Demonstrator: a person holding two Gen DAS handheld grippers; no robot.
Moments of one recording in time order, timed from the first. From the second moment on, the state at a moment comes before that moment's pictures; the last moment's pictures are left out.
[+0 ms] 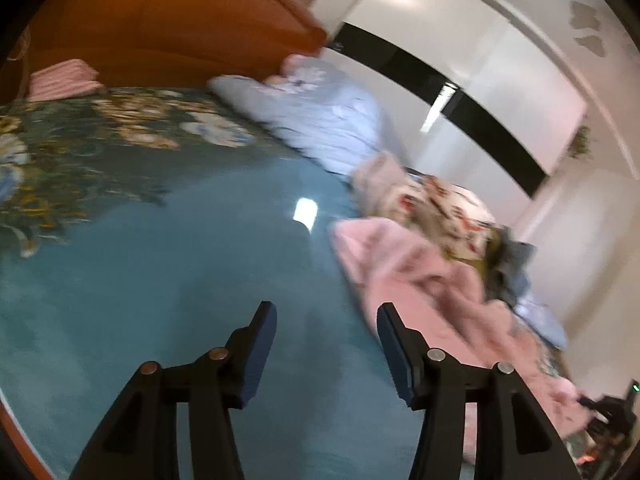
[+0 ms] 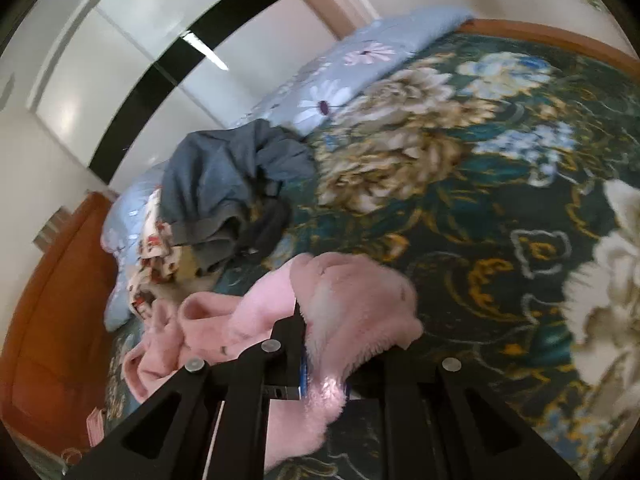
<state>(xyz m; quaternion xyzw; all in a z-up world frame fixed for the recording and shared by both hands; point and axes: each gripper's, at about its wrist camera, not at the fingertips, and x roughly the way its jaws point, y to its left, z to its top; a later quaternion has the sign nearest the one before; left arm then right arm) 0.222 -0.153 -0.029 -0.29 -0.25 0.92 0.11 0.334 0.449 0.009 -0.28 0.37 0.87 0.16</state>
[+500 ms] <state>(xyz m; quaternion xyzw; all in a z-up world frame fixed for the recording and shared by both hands) 0.221 -0.020 -0.028 -0.35 -0.15 0.90 0.20 0.339 0.497 -0.045 -0.29 0.39 0.85 0.21</state>
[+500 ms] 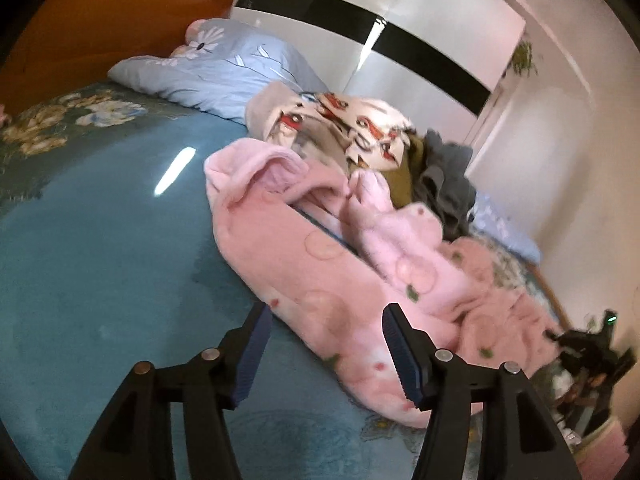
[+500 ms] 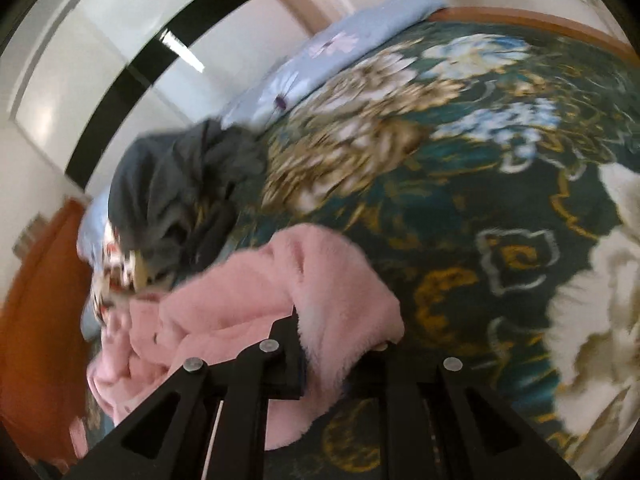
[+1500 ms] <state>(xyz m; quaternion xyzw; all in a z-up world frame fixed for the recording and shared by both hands) 0.067 -0.033 -0.041 -0.40 -0.19 0.90 0.02 0.351 0.499 -0.037 -0.32 0.37 0.85 0.19</state>
